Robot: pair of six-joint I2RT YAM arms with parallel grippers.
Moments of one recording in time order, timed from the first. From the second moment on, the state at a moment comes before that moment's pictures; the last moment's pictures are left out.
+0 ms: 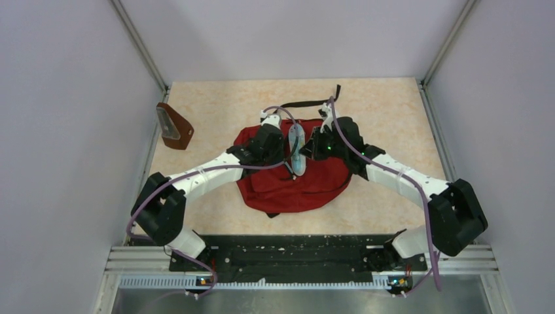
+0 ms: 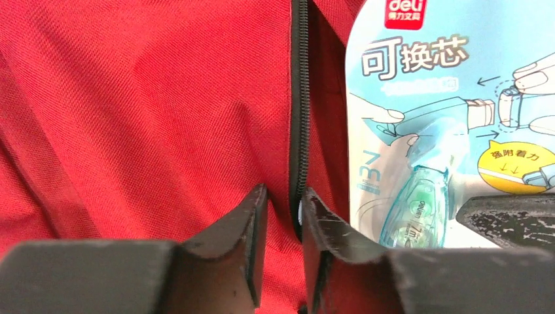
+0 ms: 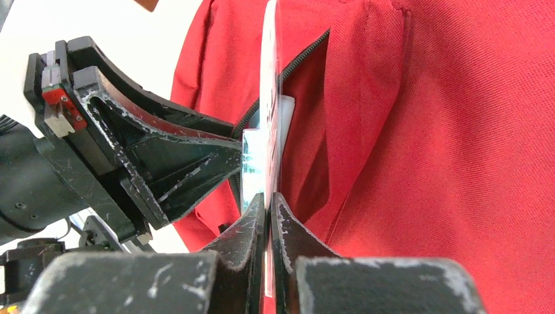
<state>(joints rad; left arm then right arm) -0.71 1.54 1.05 -0.23 -0.21 -0.52 0.60 1.40 0.92 0.00 -0.22 0.51</state>
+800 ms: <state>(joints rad) -0.72 1.49 1.01 -0.17 -0.20 -0.54 0.58 1.54 0.92 0.04 -0.35 0.60</state>
